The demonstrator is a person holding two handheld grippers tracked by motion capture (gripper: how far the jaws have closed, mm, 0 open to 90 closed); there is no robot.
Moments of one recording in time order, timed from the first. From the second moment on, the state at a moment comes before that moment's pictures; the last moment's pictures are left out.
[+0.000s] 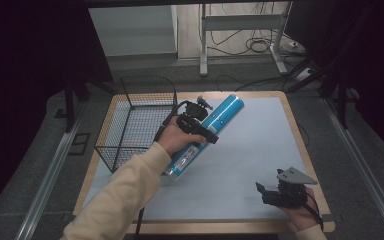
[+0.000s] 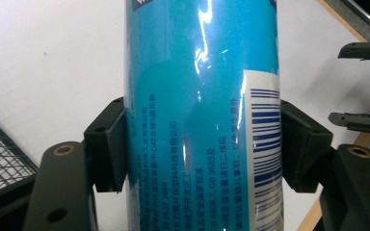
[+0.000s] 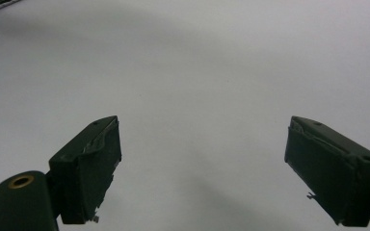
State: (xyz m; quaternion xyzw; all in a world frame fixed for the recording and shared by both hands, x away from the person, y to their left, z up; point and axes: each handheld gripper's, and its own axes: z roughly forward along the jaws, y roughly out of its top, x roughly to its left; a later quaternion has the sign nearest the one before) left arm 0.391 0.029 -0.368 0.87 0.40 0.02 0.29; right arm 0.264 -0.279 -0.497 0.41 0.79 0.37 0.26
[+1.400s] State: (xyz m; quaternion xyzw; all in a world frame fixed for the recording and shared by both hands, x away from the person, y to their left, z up) left arm 0.430 0.056 -0.326 0.85 0.43 0.06 0.30; right arm 0.264 -0.278 -0.498 0.41 0.79 0.37 0.26
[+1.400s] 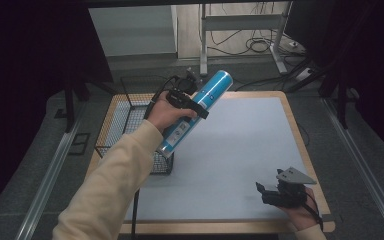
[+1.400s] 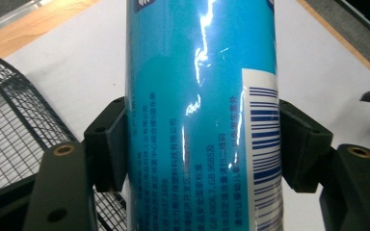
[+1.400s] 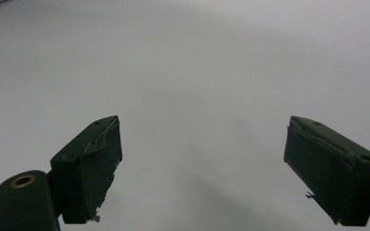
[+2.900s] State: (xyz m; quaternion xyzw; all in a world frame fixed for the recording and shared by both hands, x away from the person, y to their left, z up) left arm 0.477 0.103 -0.339 0.83 0.48 0.11 0.25; right arm 0.267 -0.282 -0.500 0.42 0.78 0.37 0.27
